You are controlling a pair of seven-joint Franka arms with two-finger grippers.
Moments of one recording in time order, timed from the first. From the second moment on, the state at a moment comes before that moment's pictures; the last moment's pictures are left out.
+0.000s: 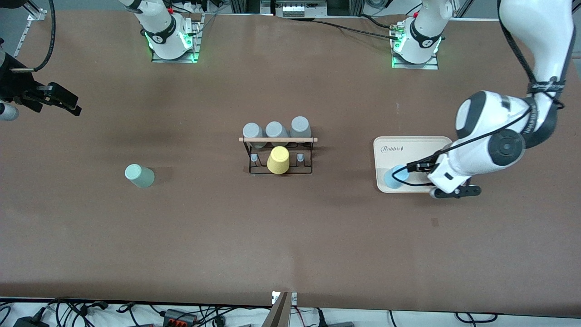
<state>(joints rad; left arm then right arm) 0.15 0.41 -0.38 -1.80 0.09 2.02 -0.38 0.03 -0.03 -0.03 -1.65 -0.01 1.63 0.10</state>
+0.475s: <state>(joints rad) 0.11 0.42 -0.38 -1.95 0.15 2.21 -0.45 0.03 -0.02 -0.03 -1.65 -0.01 1.63 0.10</state>
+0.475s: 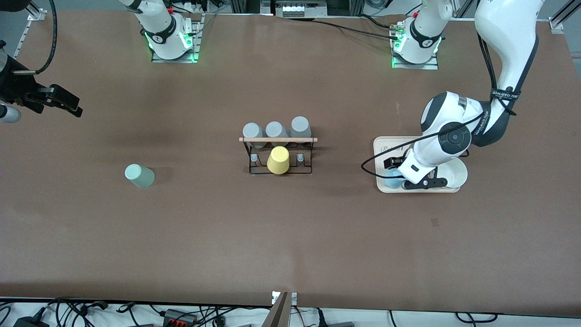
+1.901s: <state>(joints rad) 0.09 0.49 -0.41 -1.94 0.34 2.23 -0.63 0.03 -0.02 -0.03 -1.65 -0.01 1.63 0.10</state>
